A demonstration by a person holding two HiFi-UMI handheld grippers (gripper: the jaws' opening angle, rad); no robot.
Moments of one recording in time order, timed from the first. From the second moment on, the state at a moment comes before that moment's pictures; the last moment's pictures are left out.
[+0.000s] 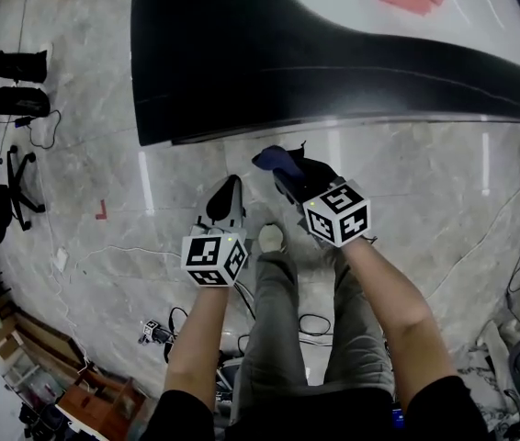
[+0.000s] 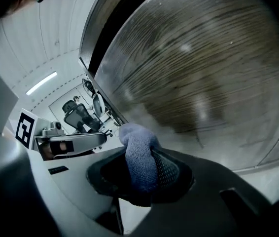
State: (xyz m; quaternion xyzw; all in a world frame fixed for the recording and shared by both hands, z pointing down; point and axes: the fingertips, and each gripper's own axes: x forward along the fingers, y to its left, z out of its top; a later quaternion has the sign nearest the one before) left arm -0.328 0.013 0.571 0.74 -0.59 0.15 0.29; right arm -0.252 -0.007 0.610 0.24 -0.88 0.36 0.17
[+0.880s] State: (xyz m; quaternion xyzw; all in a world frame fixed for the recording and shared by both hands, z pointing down) left arm -0.331 0.001 0.599 0.73 -0.59 0.16 0.30; right arm -0.274 -0.034 0.632 0.26 -0.89 0.33 0.19
